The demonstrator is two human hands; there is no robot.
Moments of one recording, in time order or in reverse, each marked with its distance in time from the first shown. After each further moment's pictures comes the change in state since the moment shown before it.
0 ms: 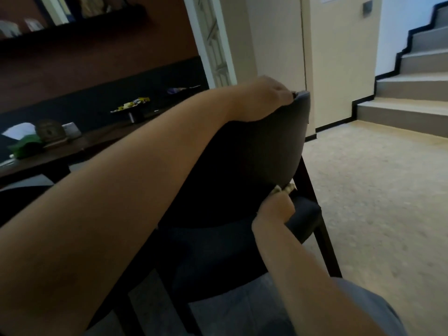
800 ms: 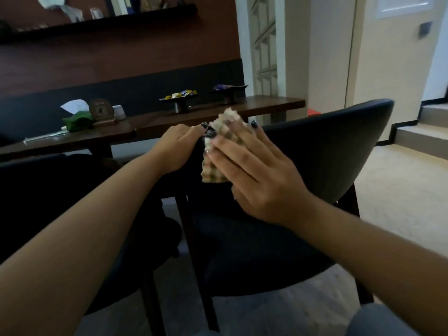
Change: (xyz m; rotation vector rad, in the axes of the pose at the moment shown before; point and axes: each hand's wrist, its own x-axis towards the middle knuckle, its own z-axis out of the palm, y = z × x) left_hand -0.154 -0.216 0.012 -0.238 0.477 -0.197; right_hand -0.104 0.010 0.036 -0.774 -0.882 -2.432
